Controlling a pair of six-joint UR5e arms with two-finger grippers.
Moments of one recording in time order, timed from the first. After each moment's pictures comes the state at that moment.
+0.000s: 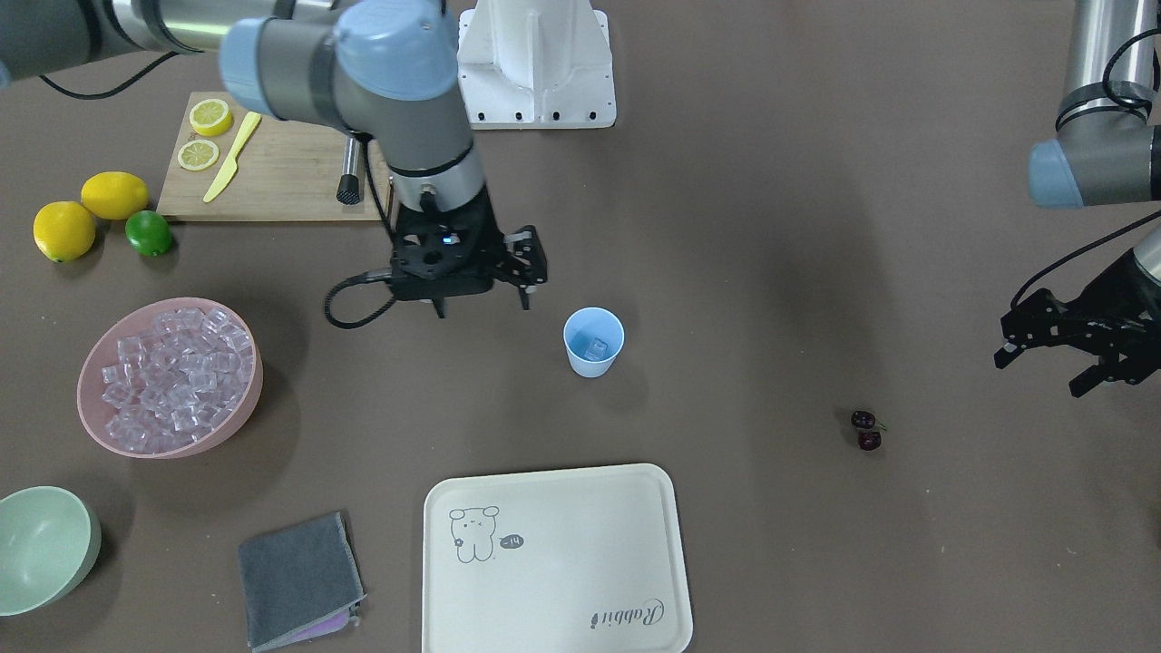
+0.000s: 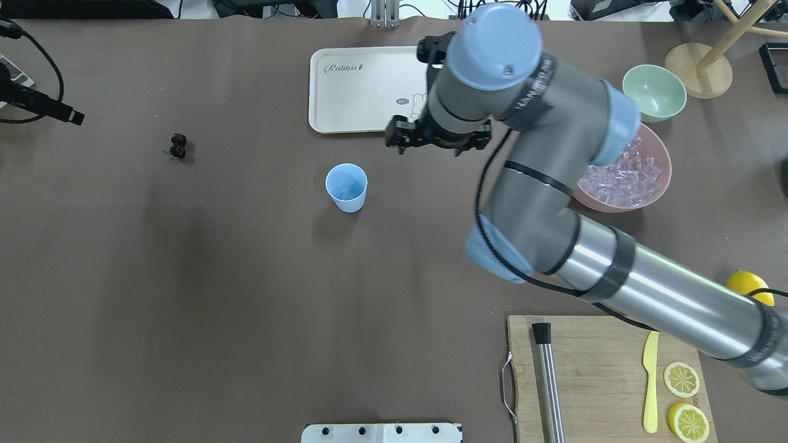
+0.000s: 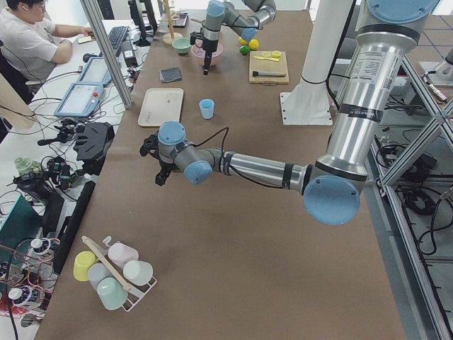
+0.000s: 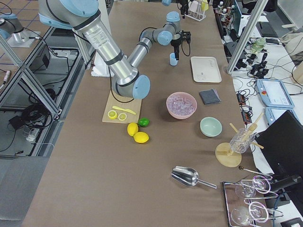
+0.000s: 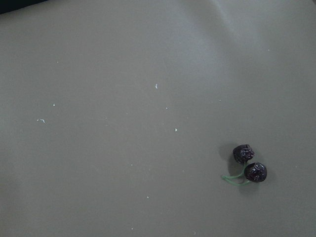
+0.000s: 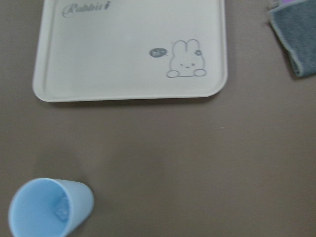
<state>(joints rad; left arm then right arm) -1.21 -1.80 -1.46 -2.22 -2.28 -0.38 0.71 -0.88 1.73 -1.56 1.91 1.06</state>
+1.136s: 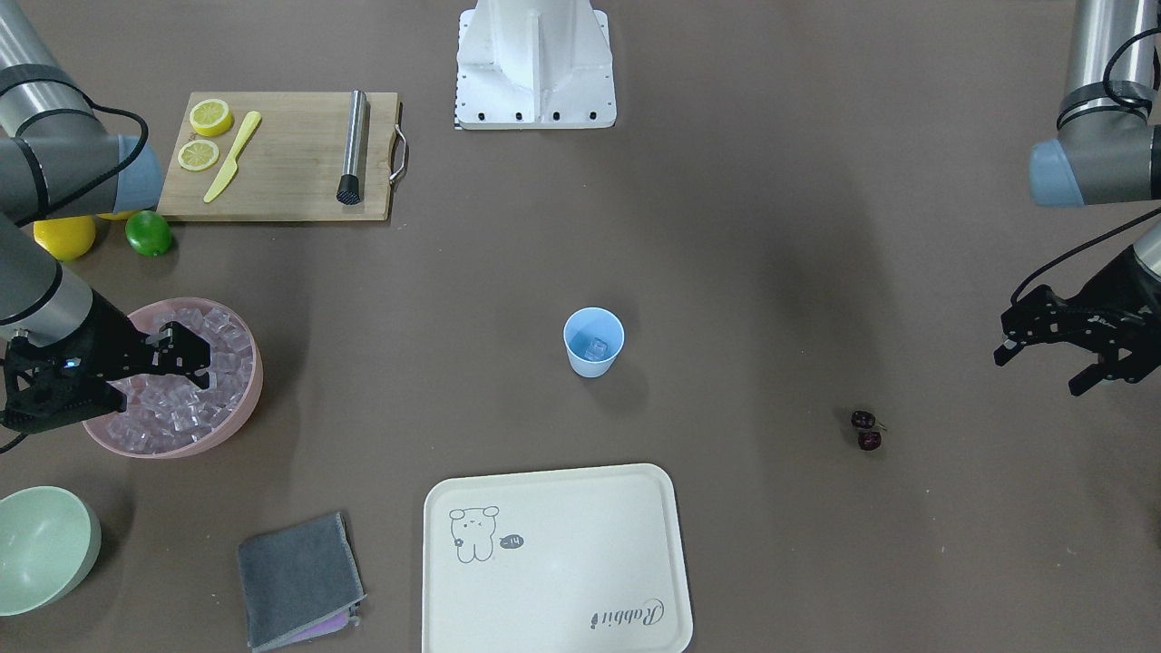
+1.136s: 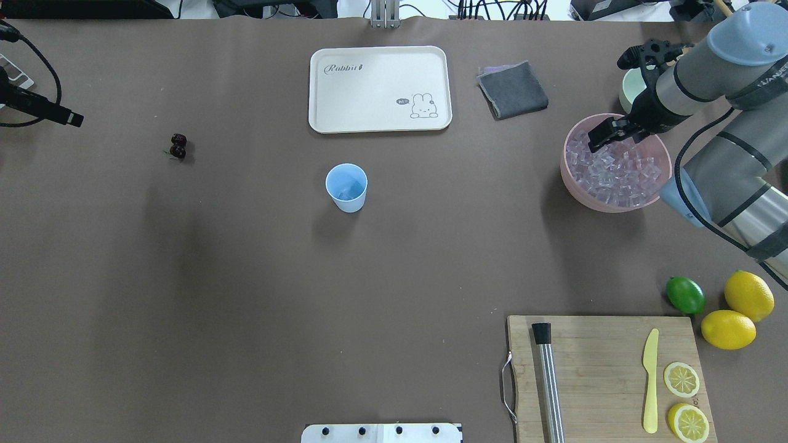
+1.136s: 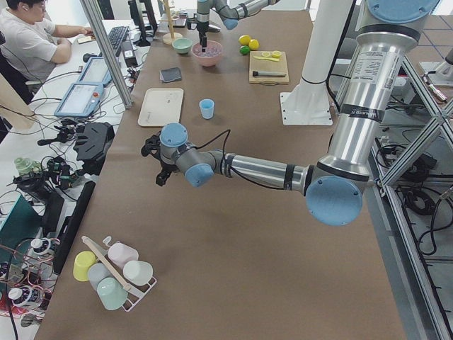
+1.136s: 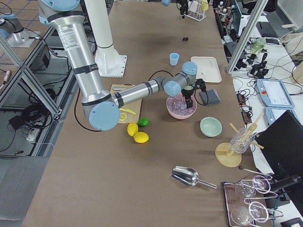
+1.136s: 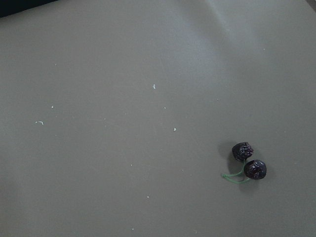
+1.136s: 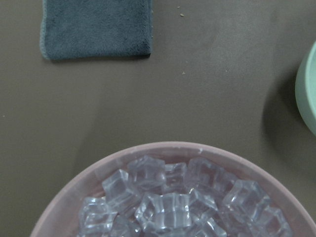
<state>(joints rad) -1.21 -1.79 -1.46 -2.26 -2.28 -0.38 1.01 -1.24 1.52 -1.20 2.18 0.57</state>
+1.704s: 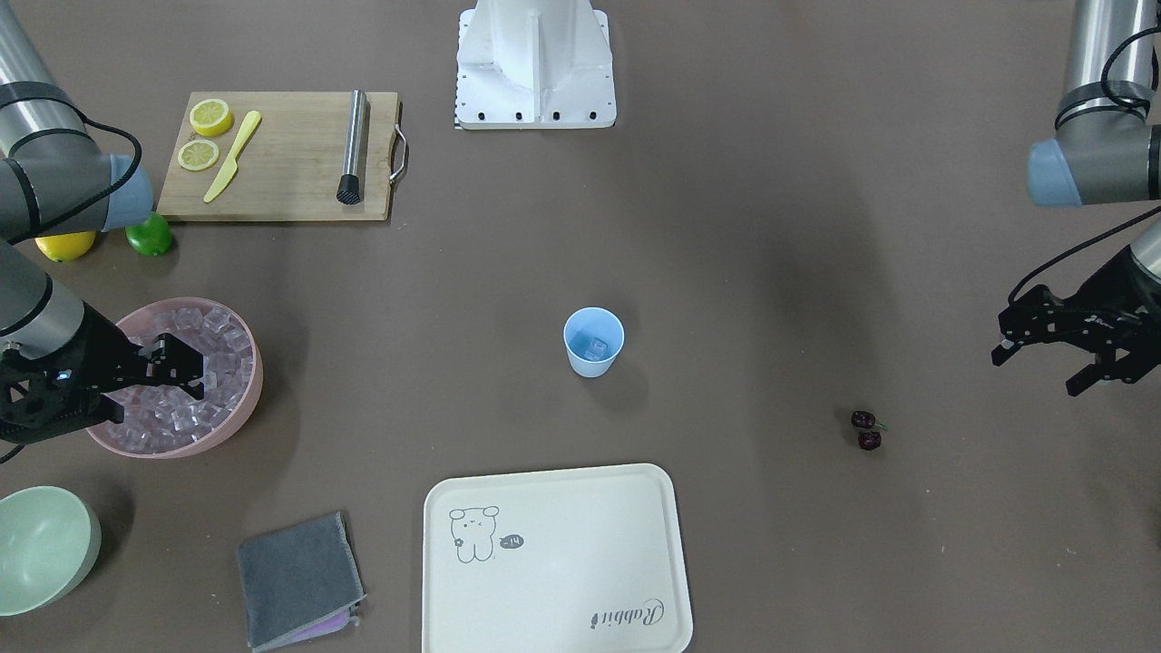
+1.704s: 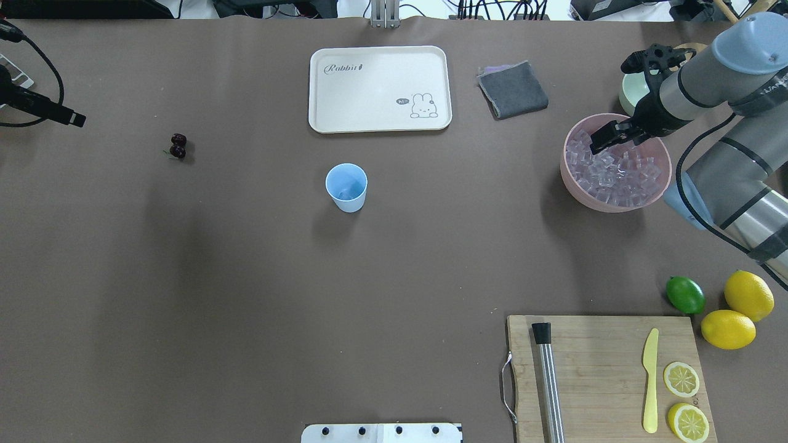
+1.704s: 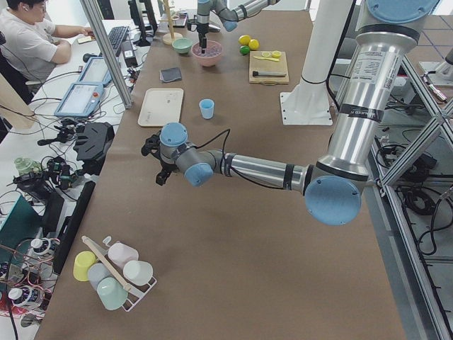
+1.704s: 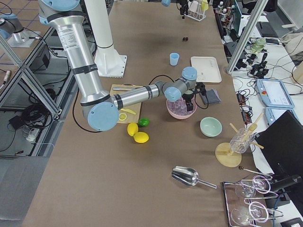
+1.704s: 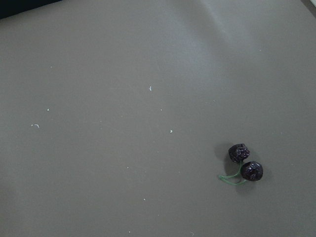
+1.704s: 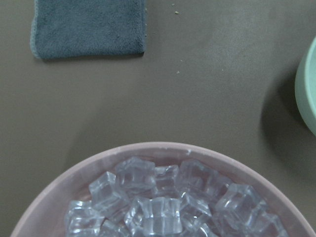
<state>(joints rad) -1.21 -1.80 -1.46 -2.26 -2.28 -0.37 1.01 -1.25 1.50 -1.15 2.19 0.58</state>
